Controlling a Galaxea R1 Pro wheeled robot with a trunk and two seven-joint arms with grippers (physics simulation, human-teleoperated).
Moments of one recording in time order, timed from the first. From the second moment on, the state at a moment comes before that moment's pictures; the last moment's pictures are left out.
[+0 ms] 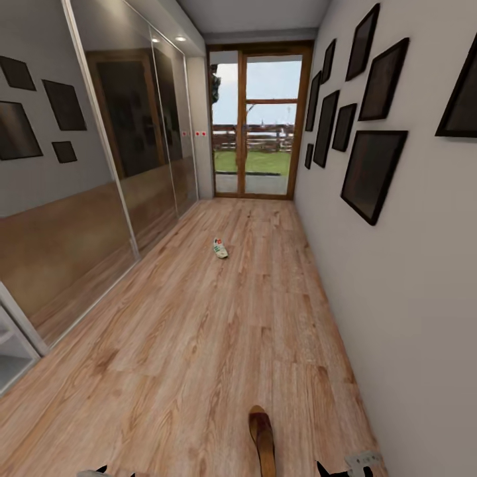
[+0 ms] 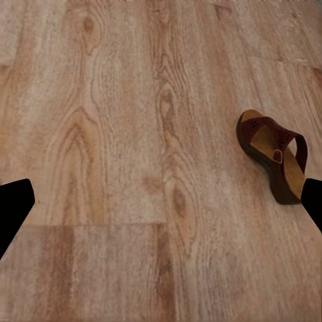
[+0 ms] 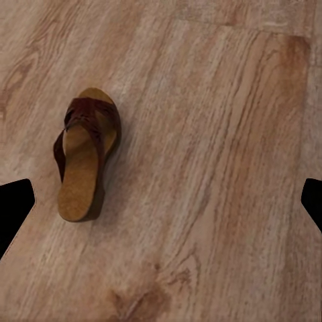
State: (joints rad) left arm -0.15 0.20 0.37 -0.47 -0.02 -0.34 -0.75; right arm -0.38 -0.13 0.07 -0.06 -0.08 -0.51 0.28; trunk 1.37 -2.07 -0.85
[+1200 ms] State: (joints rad) left arm -0.16 0.19 0.37 -0.49 -0.02 -0.32 -0.74; right arm -0.38 -0.11 0.06 -0.12 -0.09 -0.50 0.12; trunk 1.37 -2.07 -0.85
